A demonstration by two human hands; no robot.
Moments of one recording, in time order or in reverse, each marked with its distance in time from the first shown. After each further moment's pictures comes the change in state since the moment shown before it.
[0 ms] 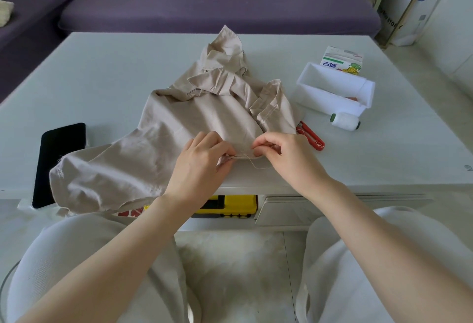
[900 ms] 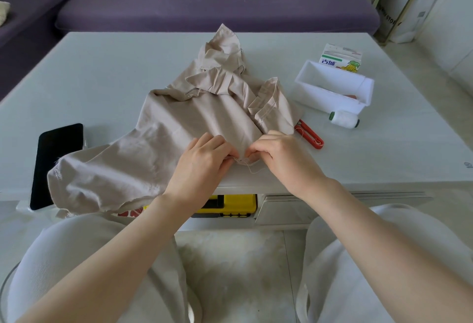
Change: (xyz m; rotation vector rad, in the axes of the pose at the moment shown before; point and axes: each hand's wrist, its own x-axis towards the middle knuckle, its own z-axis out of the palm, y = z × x) left_hand 0.002 -0.002 0.001 0.003 -0.082 0.103; right_hand 0.001 0.005 0.004 -0.244 -0.037 -0.289
